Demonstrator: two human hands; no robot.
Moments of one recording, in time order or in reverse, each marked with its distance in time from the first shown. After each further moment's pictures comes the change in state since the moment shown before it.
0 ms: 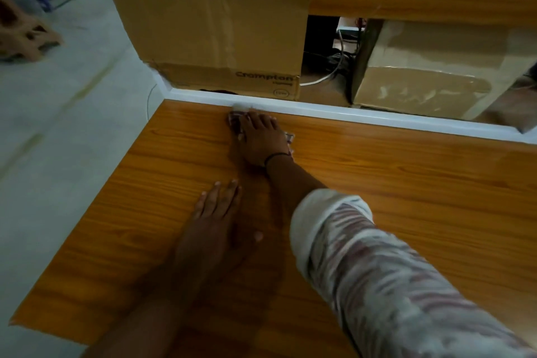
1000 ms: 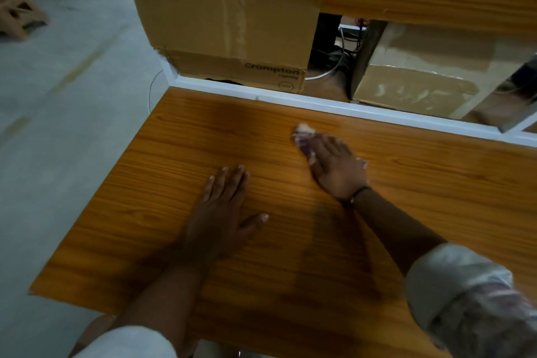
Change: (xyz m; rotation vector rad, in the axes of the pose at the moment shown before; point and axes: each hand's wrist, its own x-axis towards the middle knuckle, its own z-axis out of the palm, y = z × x) left_hand -0.004 -0.003 -0.002 -0.092 0.014 0.023; right_hand -0.150 0.101 -0.027 -0.073 0.085 -0.021
